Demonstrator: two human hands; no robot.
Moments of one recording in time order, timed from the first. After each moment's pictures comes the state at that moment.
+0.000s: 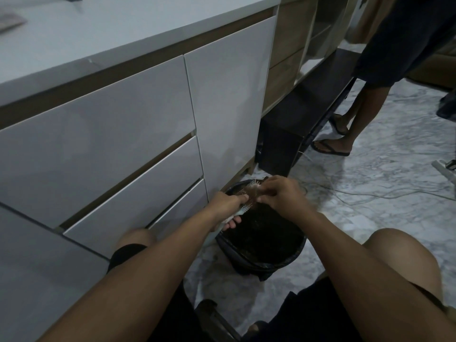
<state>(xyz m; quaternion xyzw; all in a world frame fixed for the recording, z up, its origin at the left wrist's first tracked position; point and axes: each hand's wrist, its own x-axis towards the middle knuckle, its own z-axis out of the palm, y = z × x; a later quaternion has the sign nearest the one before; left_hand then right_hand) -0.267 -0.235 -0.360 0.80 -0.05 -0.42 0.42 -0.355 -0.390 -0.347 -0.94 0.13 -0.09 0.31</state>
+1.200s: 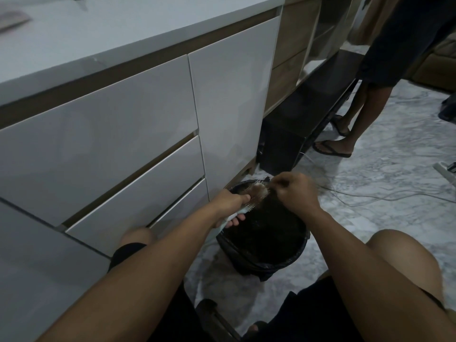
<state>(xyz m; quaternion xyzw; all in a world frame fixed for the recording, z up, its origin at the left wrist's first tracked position) -0.261 -0.238 -0.361 0.79 -0.07 -0.44 0.41 -0.352 -0.403 -0.350 -0.91 0.24 -0.17 0.30</state>
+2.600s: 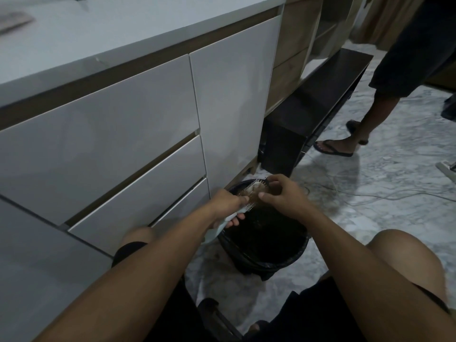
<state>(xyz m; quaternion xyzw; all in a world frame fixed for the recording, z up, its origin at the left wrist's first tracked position) -0.259 -0.231 -0.367 0.78 -0.08 -0.44 0.44 -0.356 -0.388 -0.348 -0.86 0.26 -0.02 0.44</state>
